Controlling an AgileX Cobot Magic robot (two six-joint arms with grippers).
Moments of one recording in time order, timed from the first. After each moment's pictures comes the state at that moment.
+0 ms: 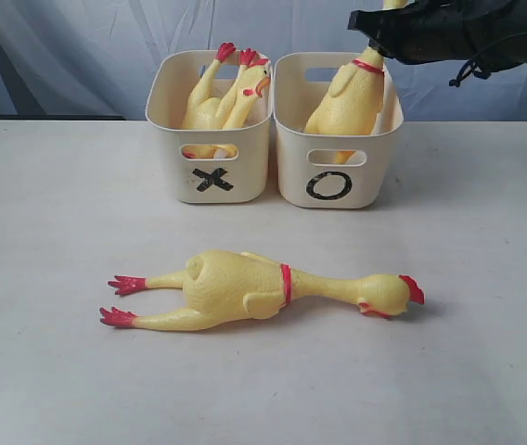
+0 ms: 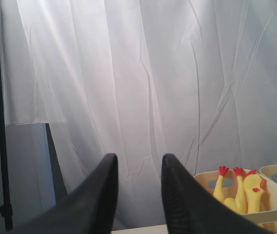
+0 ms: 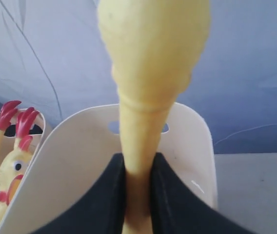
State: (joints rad) left arm -0.51 0.00 -0.30 -1.74 -0.40 1.97; right arm 0.17 2.13 -1.68 0.99 0.20 -0.72
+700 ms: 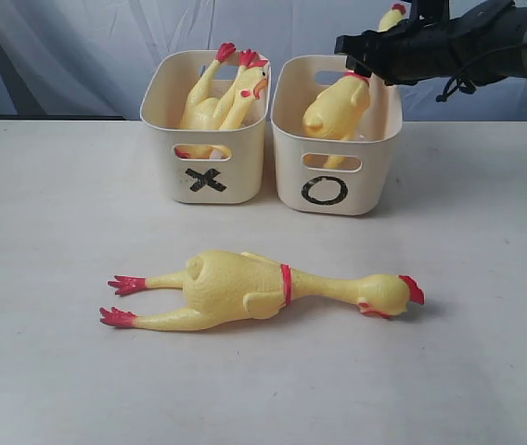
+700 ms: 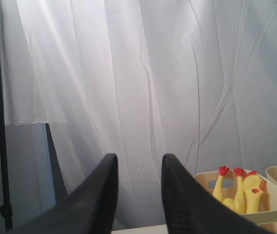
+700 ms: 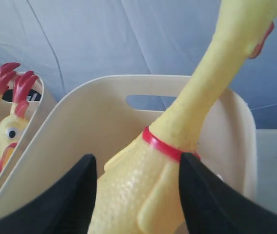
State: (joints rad) left arm -0.51 0.00 -0.30 -1.74 -0.40 1.97; right arm 0.19 2.16 -1.67 0.98 0.22 -0.72
